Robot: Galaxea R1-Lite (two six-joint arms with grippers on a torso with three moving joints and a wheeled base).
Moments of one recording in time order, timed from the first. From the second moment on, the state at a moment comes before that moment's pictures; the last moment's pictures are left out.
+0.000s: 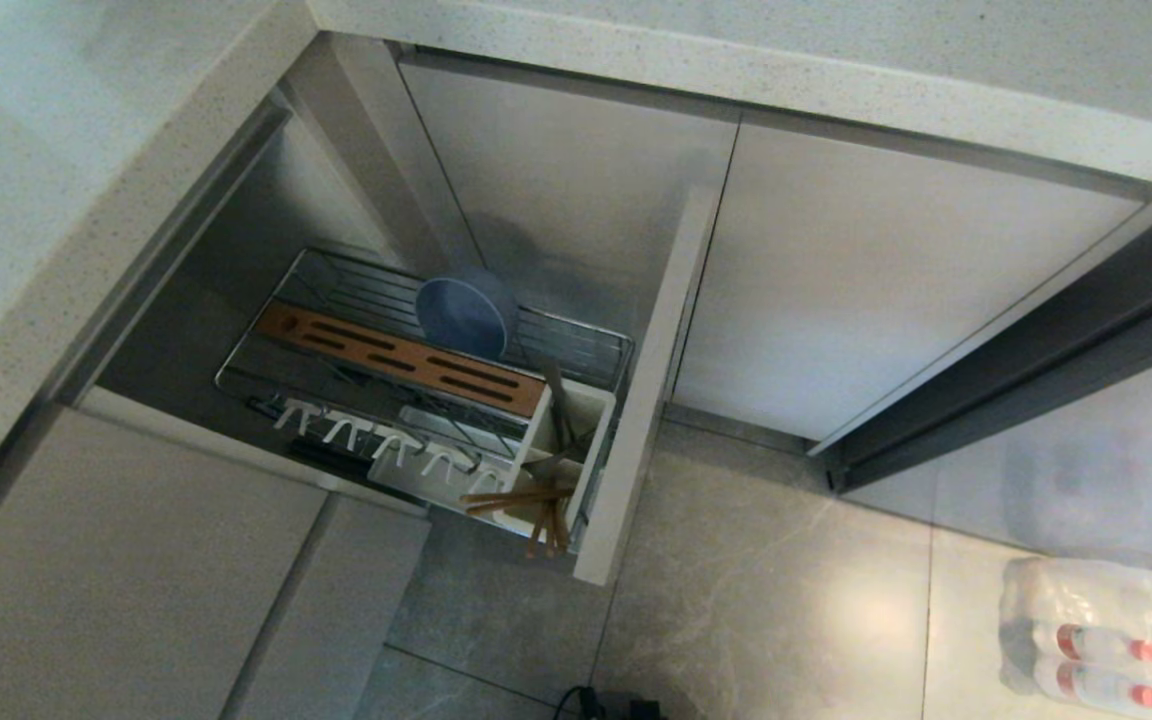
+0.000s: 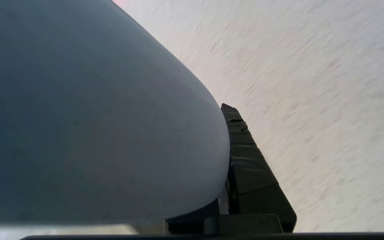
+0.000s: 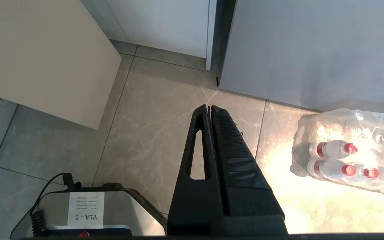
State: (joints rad) left arm 0.97 0.97 -1.41 0.59 -0.38 0.87; right arm 0.00 0.00 0.00 0.00 -0.01 0.04
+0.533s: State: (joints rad) left arm 1.01 1.00 -1.41 0.72 -0.18 0.92; right arm 0.00 0.00 0.00 0.00 -0.01 0.04
